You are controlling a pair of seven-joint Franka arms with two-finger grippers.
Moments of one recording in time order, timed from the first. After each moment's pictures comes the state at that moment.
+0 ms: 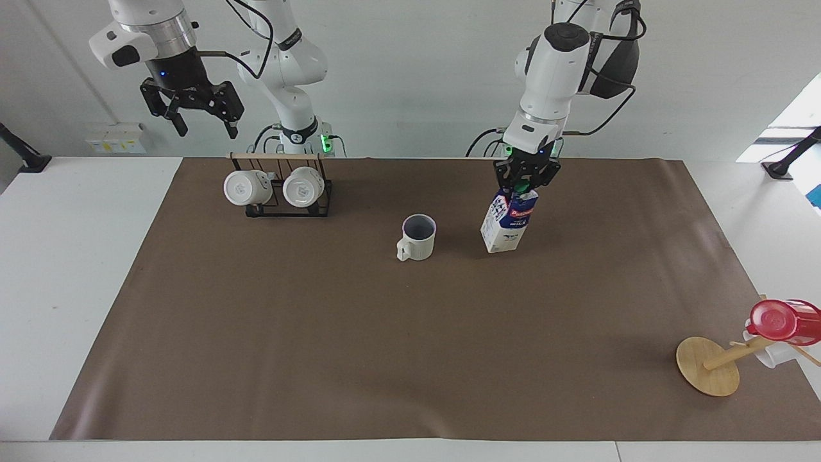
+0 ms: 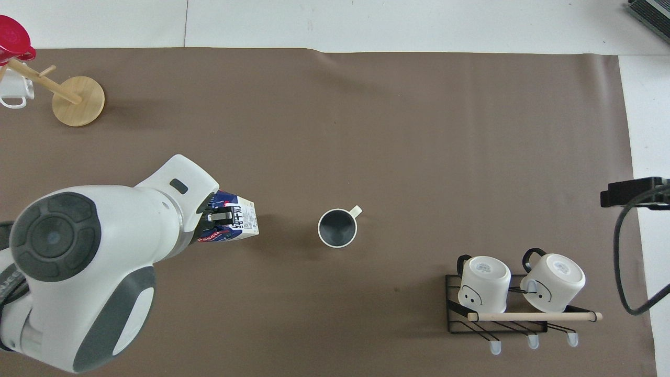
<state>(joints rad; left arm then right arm) -0.49 -0.12 -0.05 -2.08 0.03 2.07 -0.61 0.12 -0.14 -0.11 -1.60 -0.03 1.50 0.09</state>
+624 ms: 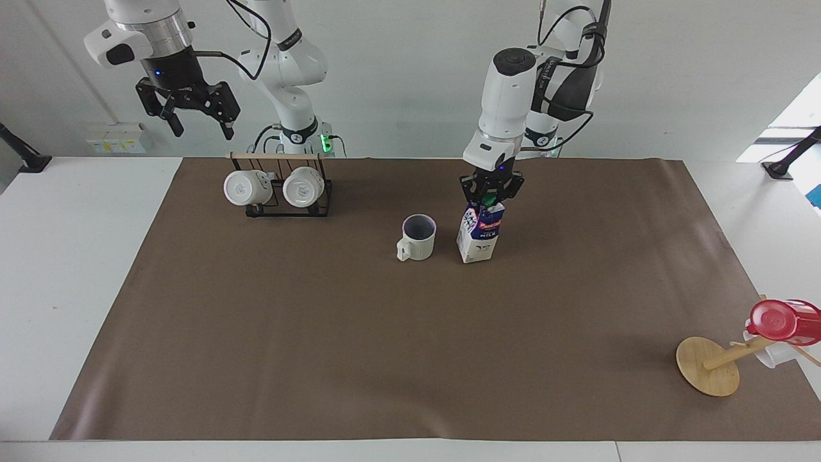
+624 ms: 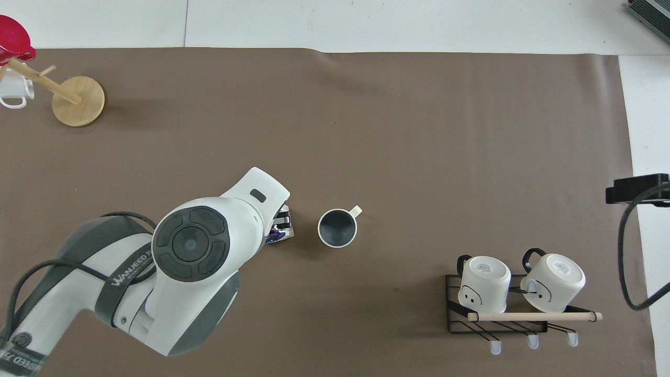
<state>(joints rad) -0.55 -0.06 -0.05 -2.08 0.08 2.12 -0.71 0.07 -0.14 -0.07 -1.60 -0.03 1.50 0.09</state>
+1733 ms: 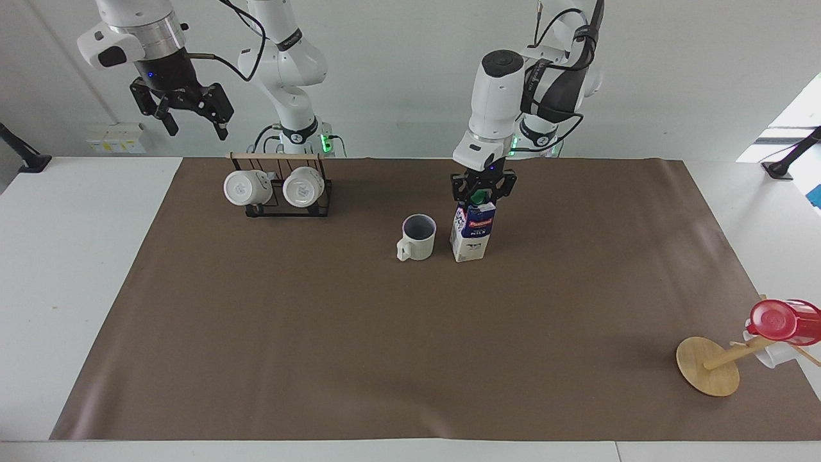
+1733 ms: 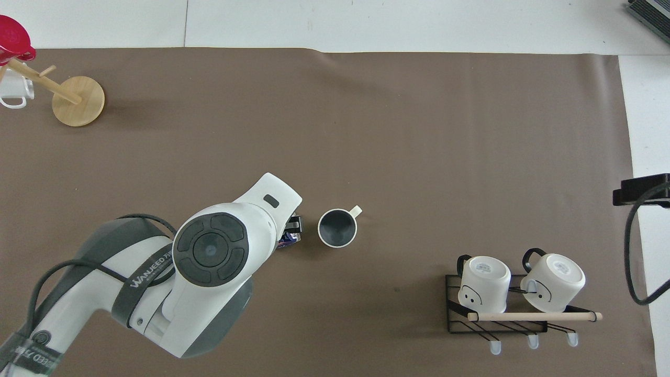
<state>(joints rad) -0.58 -0.05 -0.06 -2.08 0.09 2.13 -0.72 -0.02 -0.13 -0.01 -1.60 -0.03 1.48 0.09</state>
